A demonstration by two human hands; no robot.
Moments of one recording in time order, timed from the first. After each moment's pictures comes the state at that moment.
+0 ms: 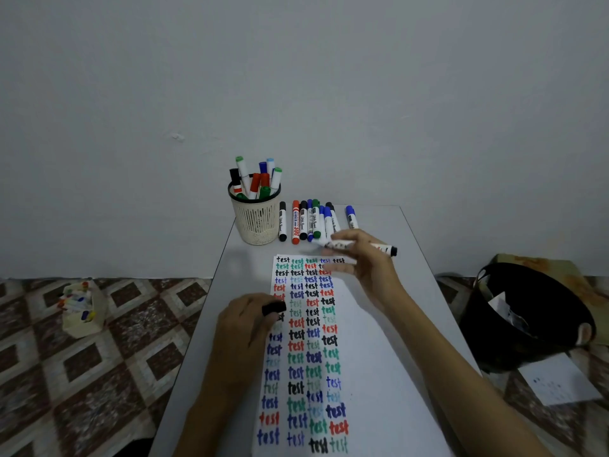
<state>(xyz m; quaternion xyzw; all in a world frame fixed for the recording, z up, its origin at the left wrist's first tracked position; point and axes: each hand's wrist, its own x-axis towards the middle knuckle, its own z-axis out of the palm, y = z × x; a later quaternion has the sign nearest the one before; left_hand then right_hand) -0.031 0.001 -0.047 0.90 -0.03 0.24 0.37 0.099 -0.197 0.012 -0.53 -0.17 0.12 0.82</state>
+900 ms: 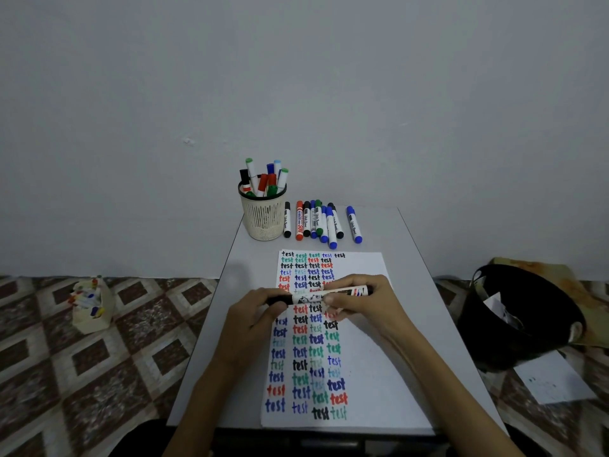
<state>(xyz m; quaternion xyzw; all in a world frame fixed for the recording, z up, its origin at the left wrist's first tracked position) -0.042 0.002 -0.038 0.83 -0.06 0.21 0.52 0.027 -0.215 0.001 -0.68 -0.16 0.15 0.70</state>
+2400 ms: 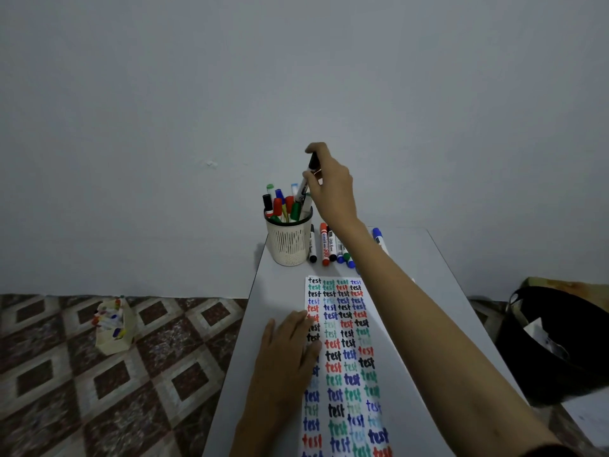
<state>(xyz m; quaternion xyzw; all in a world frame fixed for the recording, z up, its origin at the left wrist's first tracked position) -0.027 -0.002 -0.053 0.97 0.00 0.11 0.23 0.174 -0.067 0.111 -0.77 -0.30 -0.33 0.45</state>
